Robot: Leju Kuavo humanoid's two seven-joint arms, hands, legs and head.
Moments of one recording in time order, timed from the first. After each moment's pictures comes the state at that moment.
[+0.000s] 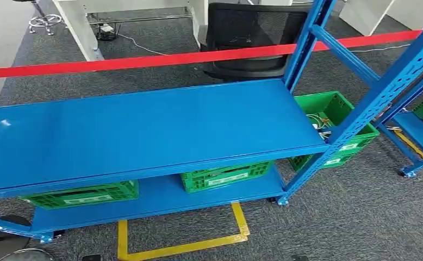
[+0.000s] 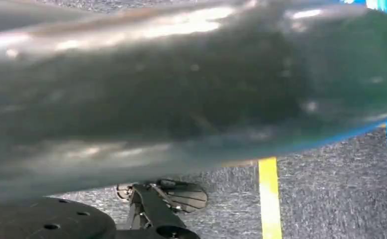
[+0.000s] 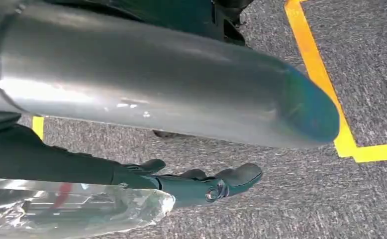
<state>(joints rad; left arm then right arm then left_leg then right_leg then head) -0.06 -0.23 1.15 -0.26 -0.67 0.22 -0.50 -0.07 0.15 -1.29 -0.22 1.17 0.07 -0.48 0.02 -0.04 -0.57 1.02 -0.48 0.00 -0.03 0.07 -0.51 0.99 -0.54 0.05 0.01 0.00</state>
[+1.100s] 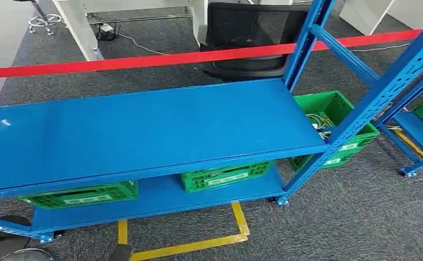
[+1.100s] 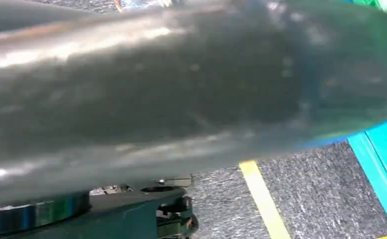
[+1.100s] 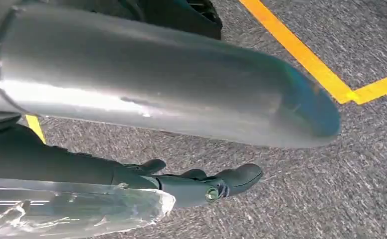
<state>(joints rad) -0.10 -0.28 1.03 -0.25 -0.84 0.22 -0.50 -0.07 0.06 -1.45 -0.23 1.00 0.07 -0.41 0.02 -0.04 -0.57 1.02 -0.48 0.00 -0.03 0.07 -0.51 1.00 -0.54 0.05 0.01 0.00</state>
